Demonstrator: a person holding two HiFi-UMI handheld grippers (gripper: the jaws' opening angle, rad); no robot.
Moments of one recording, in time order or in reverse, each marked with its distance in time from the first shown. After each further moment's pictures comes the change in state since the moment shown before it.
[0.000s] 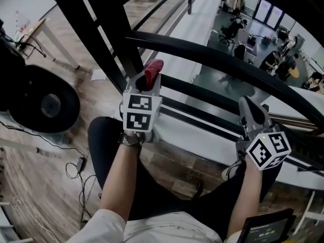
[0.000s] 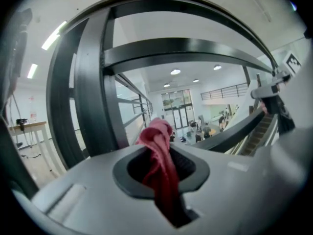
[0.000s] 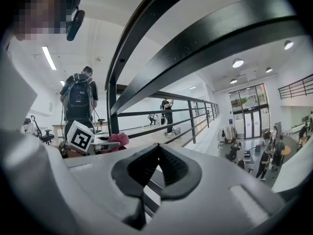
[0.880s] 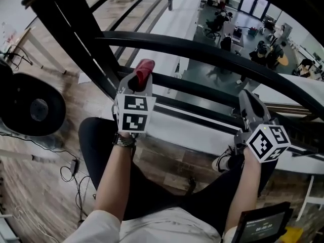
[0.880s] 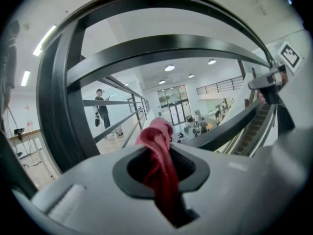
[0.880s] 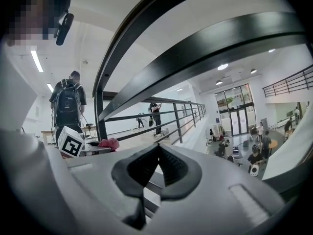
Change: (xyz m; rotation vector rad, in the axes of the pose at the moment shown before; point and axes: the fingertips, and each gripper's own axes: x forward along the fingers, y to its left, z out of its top) left arm -0.002 -0.063 0.009 0.068 0.037 -0.019; right arm -0.062 -0.058 0.004 0.071 -0.022 -0.134
